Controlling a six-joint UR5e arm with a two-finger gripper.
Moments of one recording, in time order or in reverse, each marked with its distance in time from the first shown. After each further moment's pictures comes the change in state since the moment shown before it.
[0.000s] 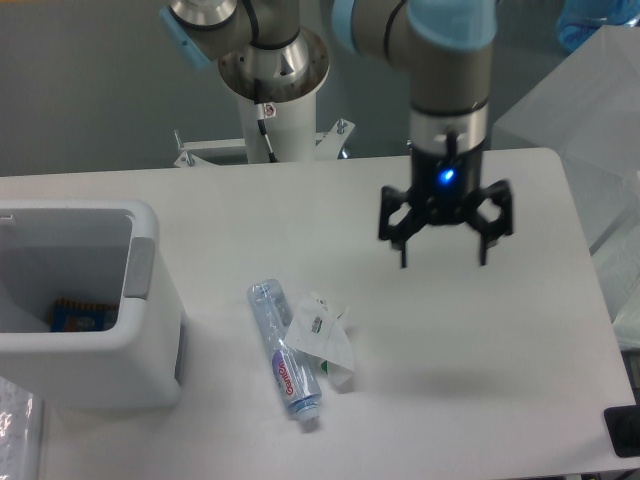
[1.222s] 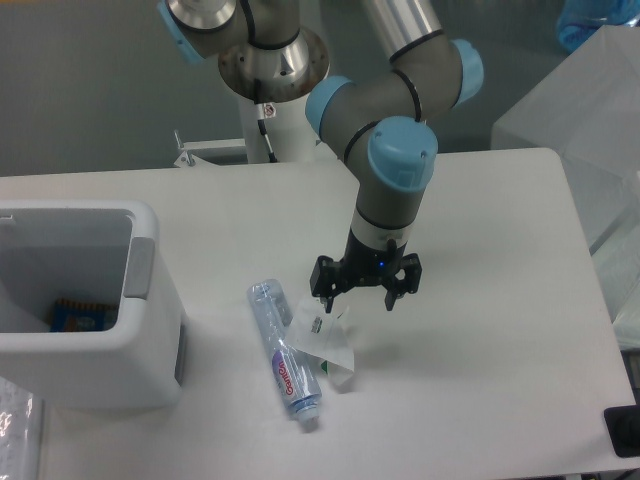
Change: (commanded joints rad) arm -0.047 -0.129 -0.104 0.052 -0.068 -0.193
